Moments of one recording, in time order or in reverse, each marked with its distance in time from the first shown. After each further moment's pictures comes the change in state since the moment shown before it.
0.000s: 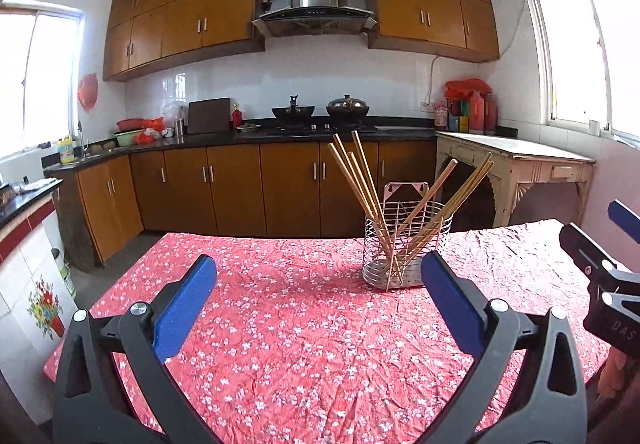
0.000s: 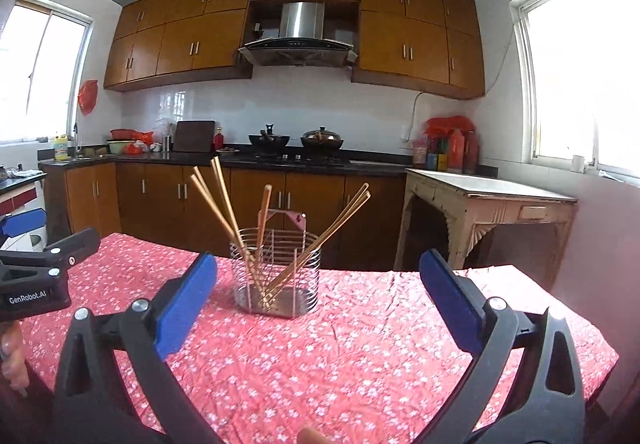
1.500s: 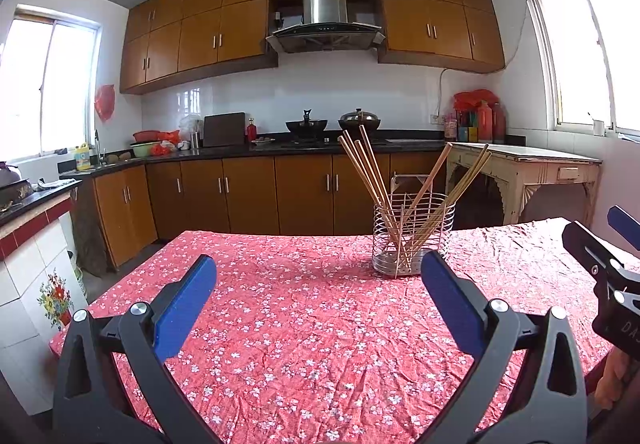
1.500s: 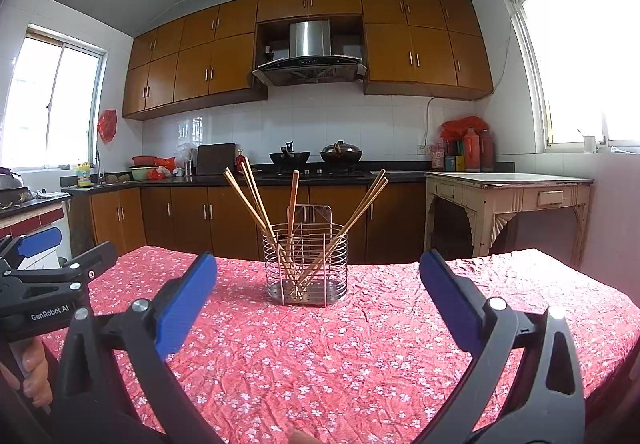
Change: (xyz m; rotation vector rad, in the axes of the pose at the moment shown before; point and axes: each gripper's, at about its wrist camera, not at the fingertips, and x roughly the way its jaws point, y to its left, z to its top) left arm -0.033 -0.003 -0.045 0.009 -0.065 0.049; right arm -0.032 -0.003 -0.038 0.076 -0.070 0.076
